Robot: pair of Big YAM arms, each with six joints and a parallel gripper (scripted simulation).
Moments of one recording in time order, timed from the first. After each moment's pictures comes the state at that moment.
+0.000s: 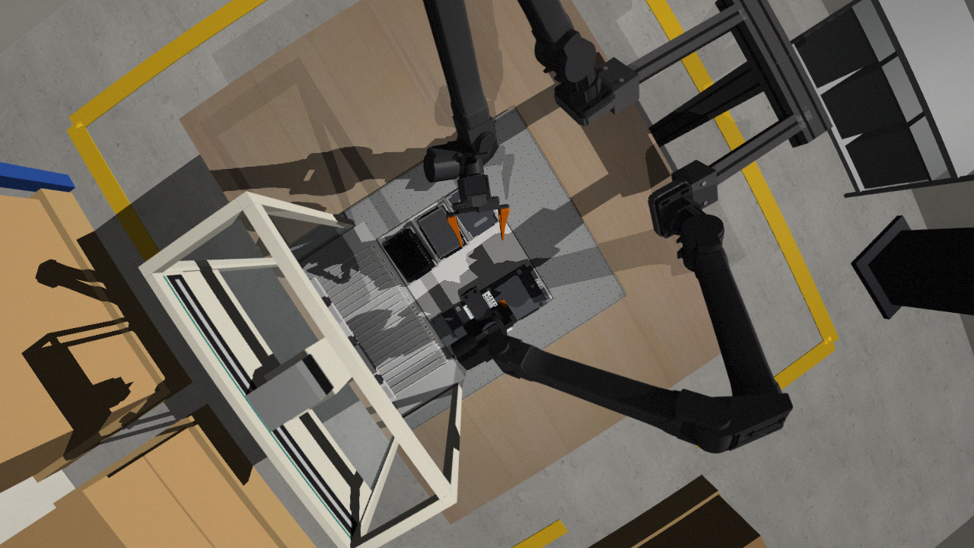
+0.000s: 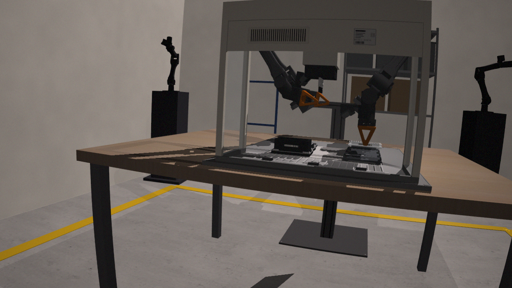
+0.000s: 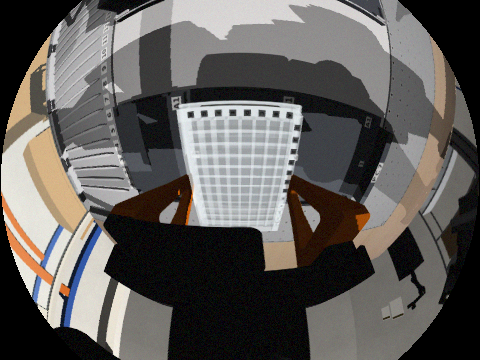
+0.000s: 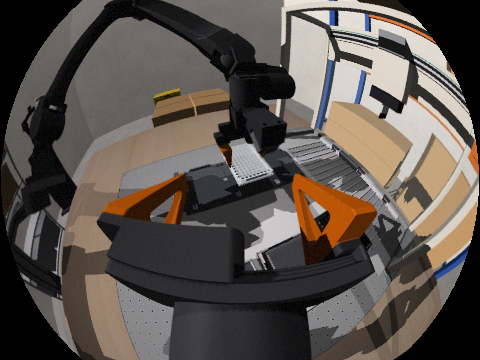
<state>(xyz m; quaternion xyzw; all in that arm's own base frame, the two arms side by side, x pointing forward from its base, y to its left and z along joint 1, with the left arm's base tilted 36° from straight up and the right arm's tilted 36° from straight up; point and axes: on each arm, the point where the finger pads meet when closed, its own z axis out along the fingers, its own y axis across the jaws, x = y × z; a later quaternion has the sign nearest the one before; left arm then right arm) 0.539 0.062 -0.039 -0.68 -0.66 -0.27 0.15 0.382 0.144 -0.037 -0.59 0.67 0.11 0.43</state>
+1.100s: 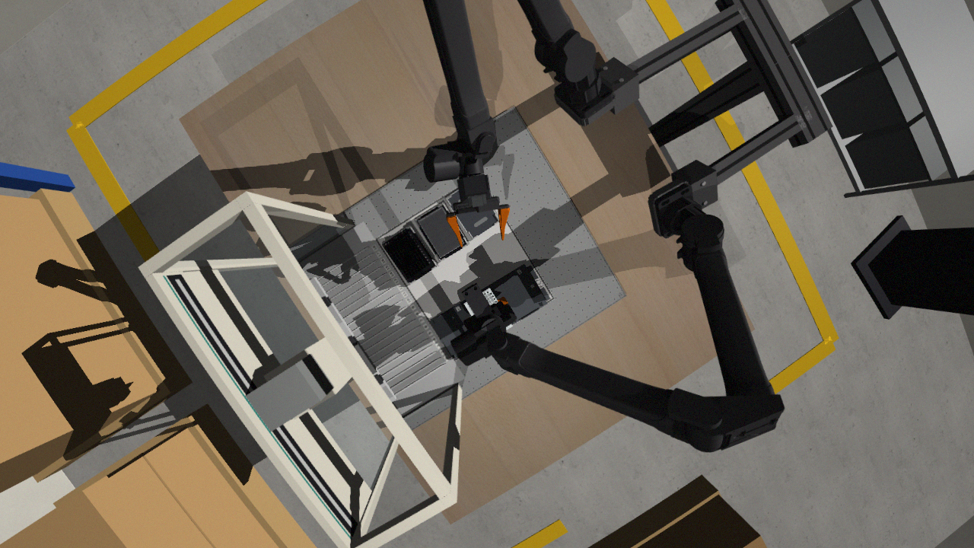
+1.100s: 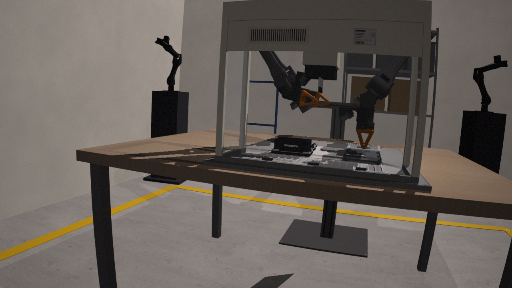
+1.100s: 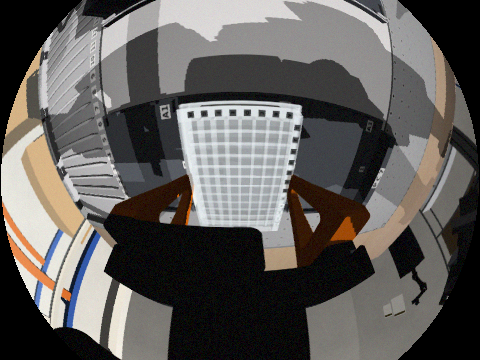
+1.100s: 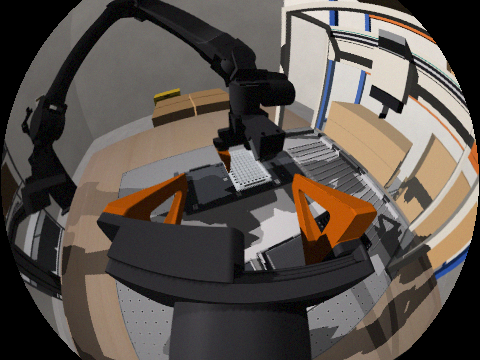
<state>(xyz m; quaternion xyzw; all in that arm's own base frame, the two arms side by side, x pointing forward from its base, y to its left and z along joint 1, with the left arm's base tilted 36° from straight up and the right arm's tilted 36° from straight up) 0.536 0.065 -0.052 -0.68 -0.66 -0.27 0.15 0.382 0.144 -0.037 -0.59 0.67 0.11 0.43</state>
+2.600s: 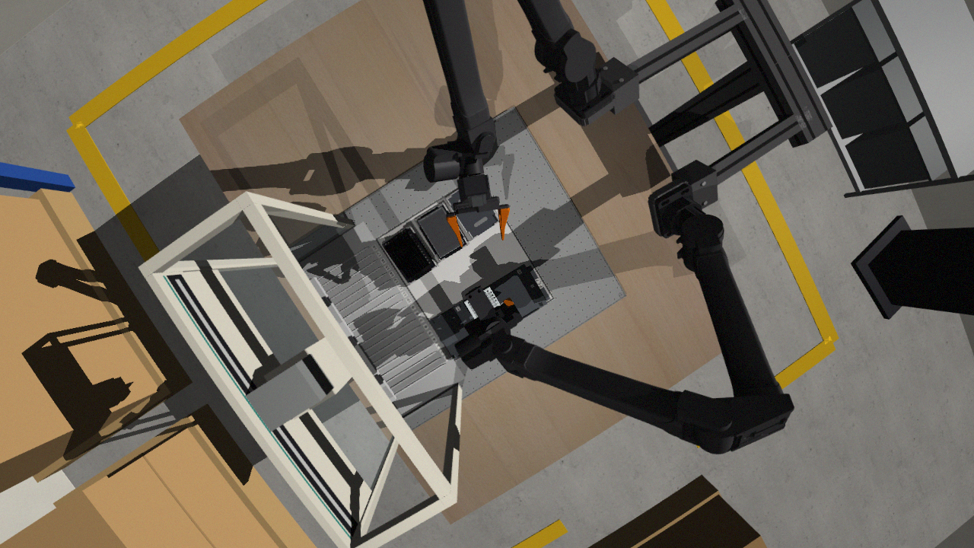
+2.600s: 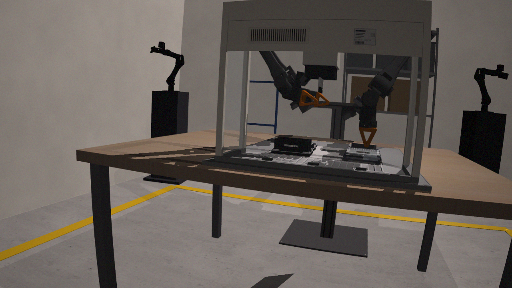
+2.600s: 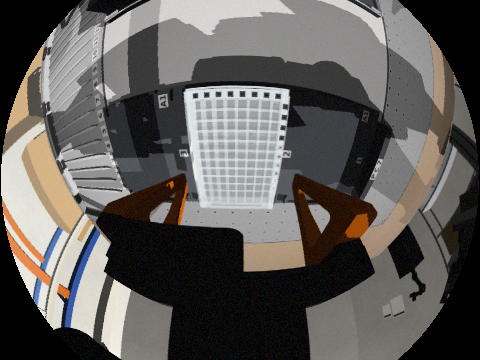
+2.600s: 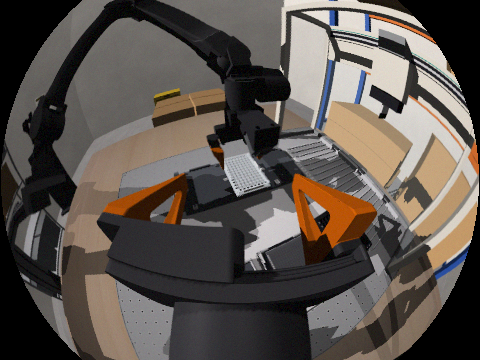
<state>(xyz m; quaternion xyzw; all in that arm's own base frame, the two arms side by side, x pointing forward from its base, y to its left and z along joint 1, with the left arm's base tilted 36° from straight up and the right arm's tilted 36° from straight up) 0.530 0.070 -0.042 -0.68 -0.66 -0.27 0.15 0.382 0.144 -0.037 -0.59 0.67 0.11 0.43</state>
